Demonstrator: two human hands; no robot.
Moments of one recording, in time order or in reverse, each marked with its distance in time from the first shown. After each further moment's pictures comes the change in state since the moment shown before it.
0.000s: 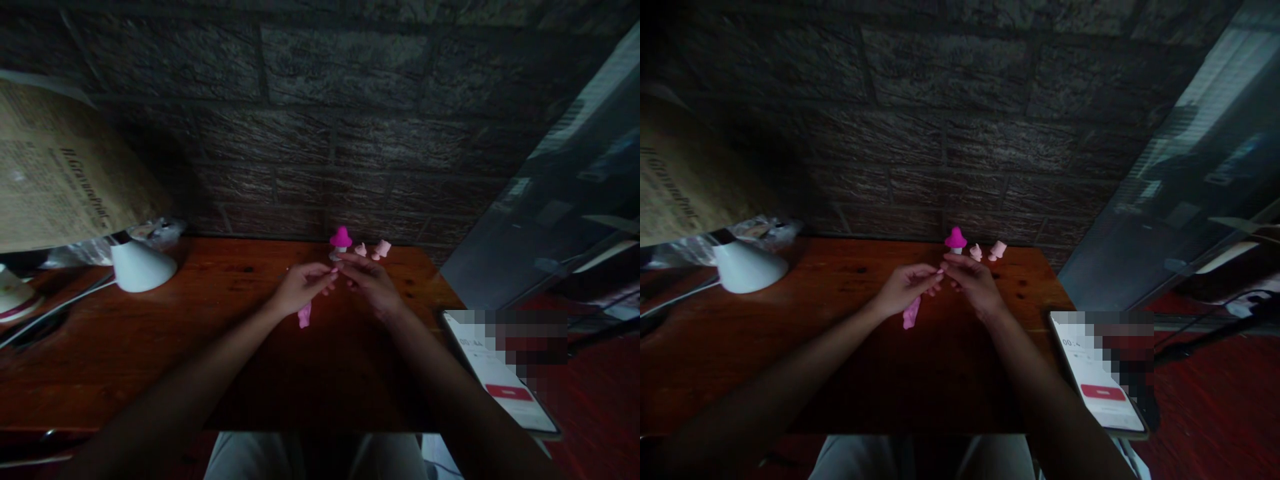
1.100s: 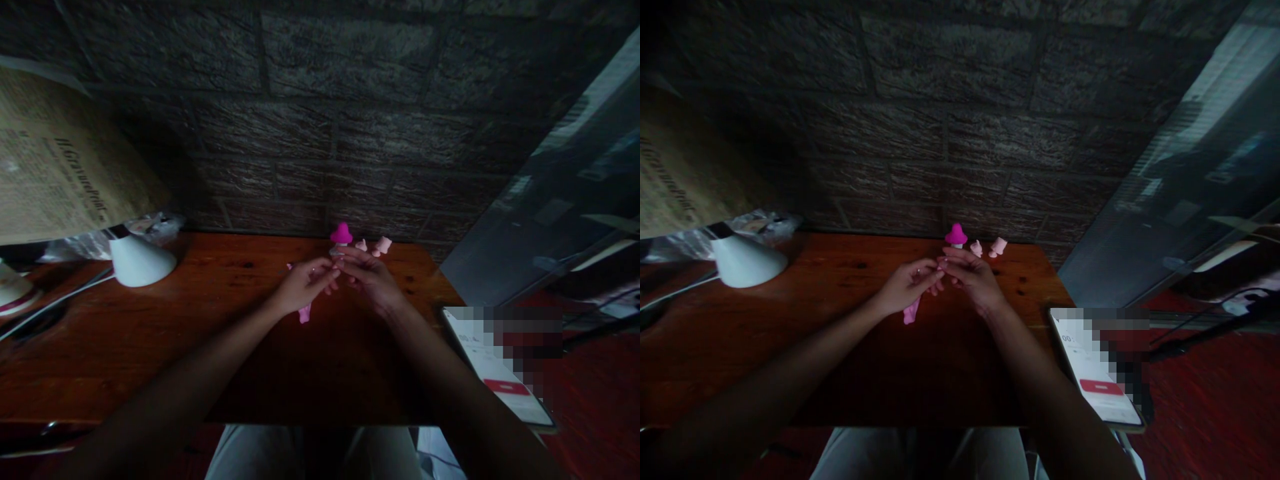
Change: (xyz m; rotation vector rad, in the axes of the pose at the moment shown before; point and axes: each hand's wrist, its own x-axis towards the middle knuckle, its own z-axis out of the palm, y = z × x) left_hand -0.002 0.001 0.003 0.048 -0.054 0.054; right_hand -0.001 -0.003 0.001 0.088 -0.040 0.031
